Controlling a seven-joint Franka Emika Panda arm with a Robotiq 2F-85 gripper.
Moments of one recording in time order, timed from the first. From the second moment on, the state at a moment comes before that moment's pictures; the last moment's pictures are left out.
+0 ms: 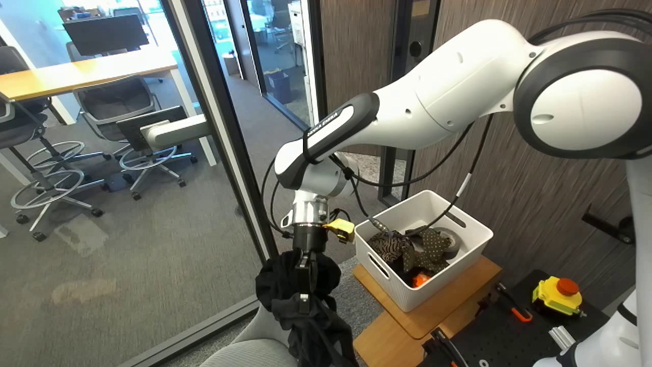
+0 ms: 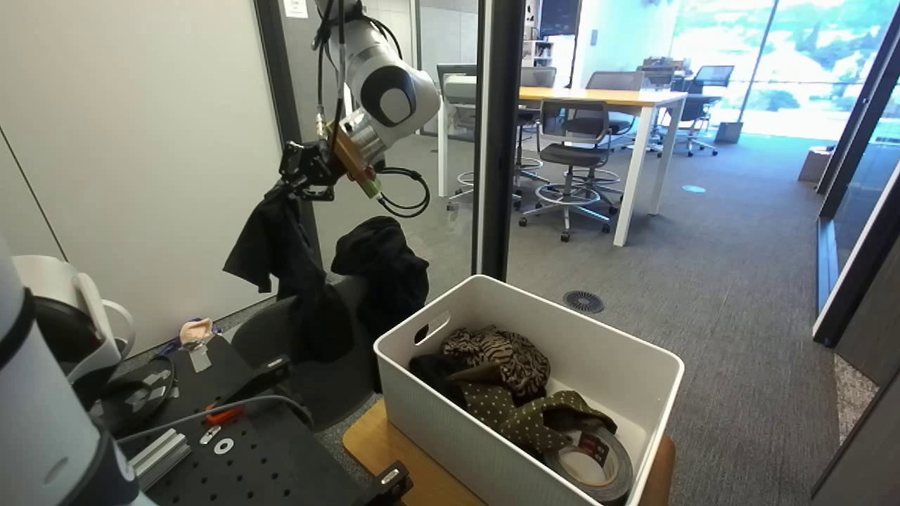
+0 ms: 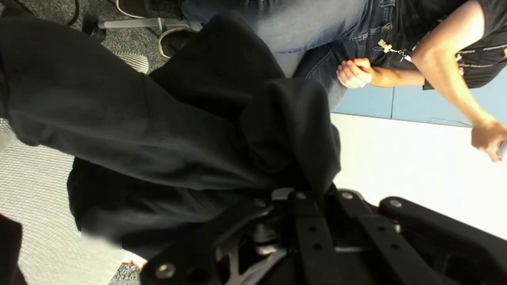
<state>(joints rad) 0.24 0.53 0.25 -1.87 0.72 1.72 -0.87</state>
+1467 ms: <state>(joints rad) 0.21 0.52 0.25 -1.93 0.68 1.71 -0.86</state>
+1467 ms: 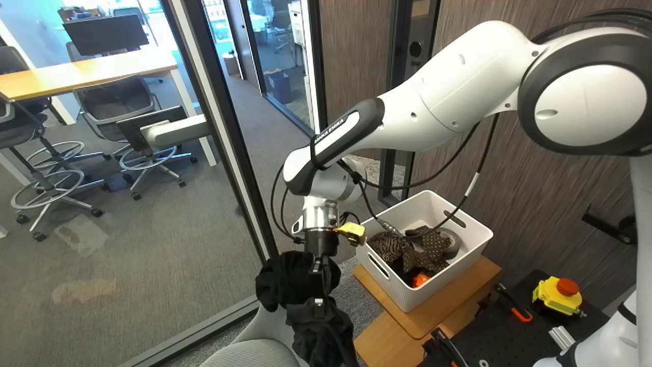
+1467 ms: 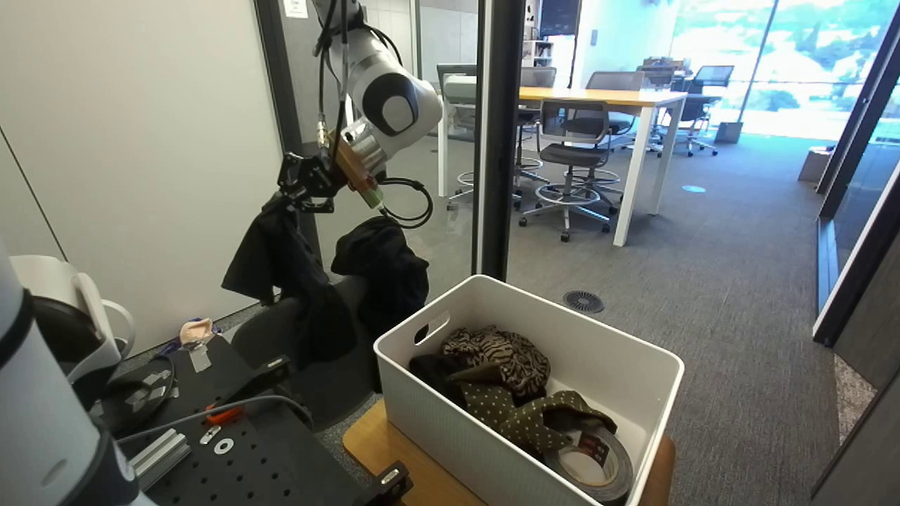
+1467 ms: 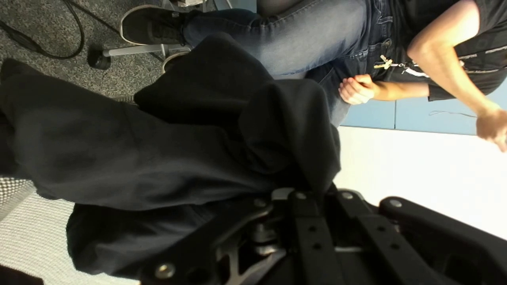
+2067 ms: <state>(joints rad) 0.21 0.52 0.25 -1.93 0.68 1.72 -0.84</state>
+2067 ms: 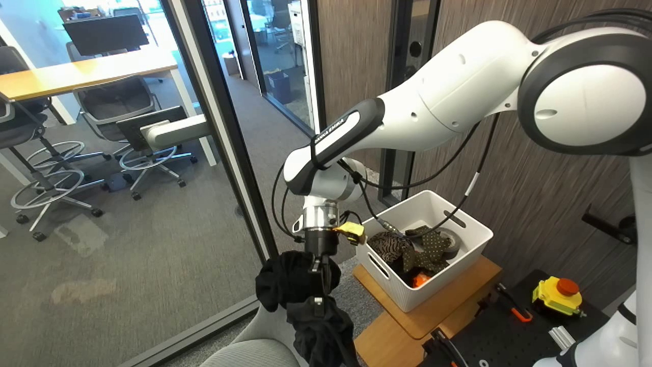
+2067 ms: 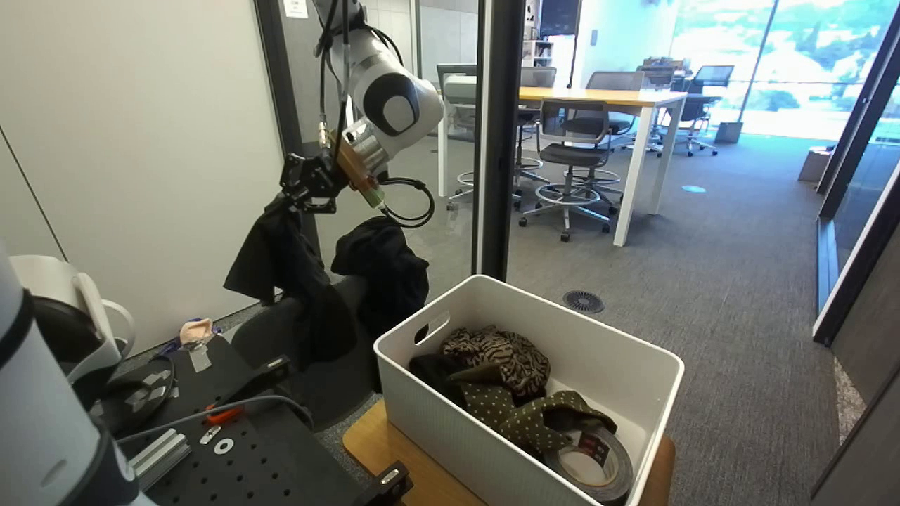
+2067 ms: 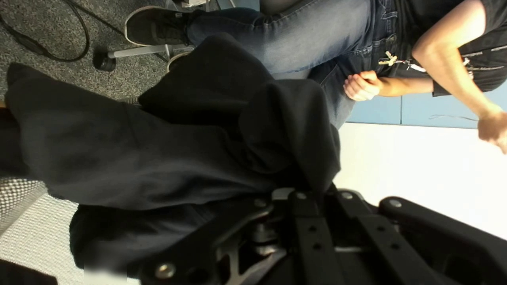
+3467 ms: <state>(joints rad) 0.21 0.52 0.25 -1.93 0.63 1.86 -0.71</state>
